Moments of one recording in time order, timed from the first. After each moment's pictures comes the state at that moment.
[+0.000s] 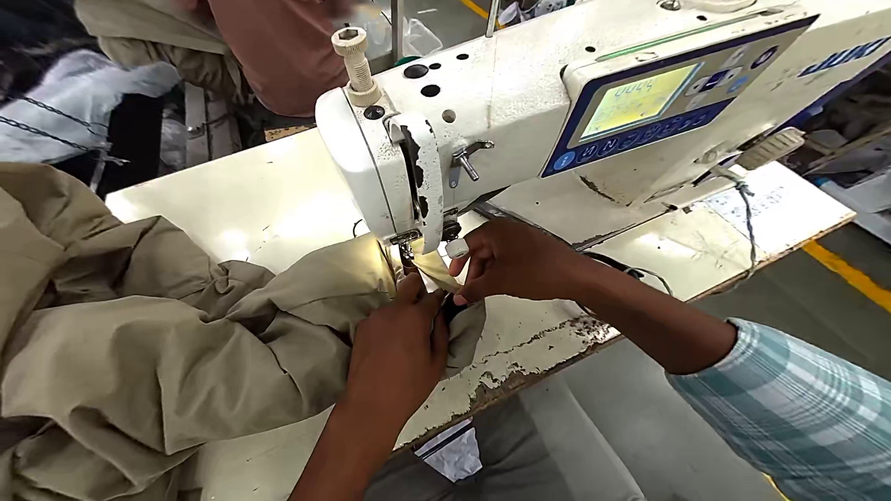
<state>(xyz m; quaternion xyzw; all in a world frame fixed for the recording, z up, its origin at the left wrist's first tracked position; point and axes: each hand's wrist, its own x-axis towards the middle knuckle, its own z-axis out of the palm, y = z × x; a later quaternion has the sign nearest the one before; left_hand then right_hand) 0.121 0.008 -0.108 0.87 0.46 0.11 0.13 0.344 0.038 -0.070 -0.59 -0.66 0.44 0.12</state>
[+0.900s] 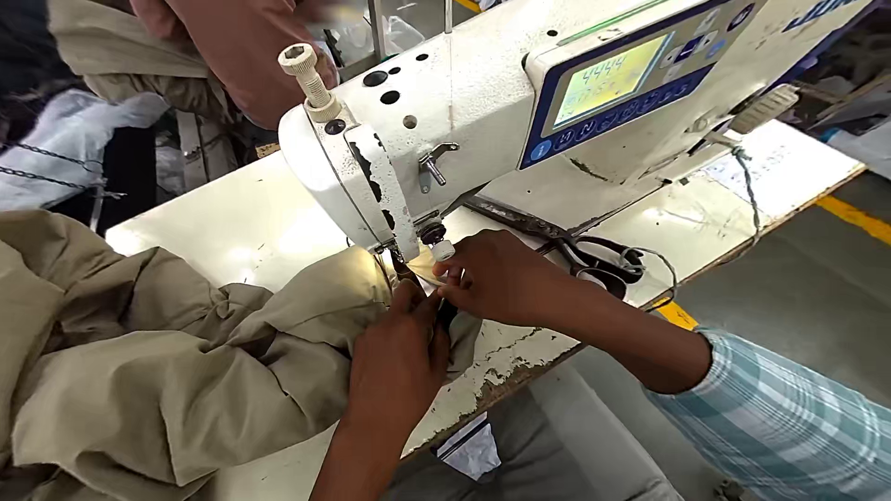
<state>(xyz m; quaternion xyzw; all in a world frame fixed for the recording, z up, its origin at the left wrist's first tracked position) 0.120 0.005 -0.108 0.87 0.47 0.10 0.12 0.316 0.017 -0.069 -0.60 -0.74 0.28 0.10</state>
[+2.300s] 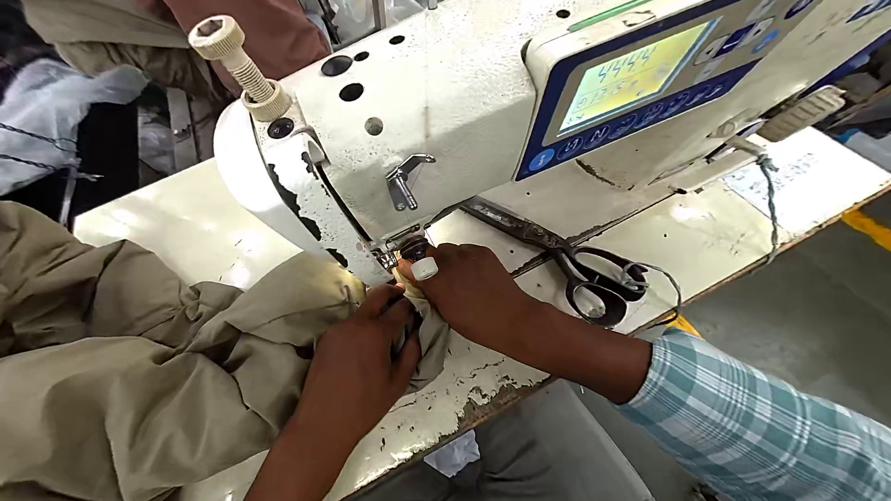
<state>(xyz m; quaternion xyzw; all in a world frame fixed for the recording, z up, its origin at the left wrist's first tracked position) 0.106 0.026 -0.112 0.90 0.41 0.11 0.10 0.302 0.024 -0.118 -0.54 -0.82 0.00 0.18</state>
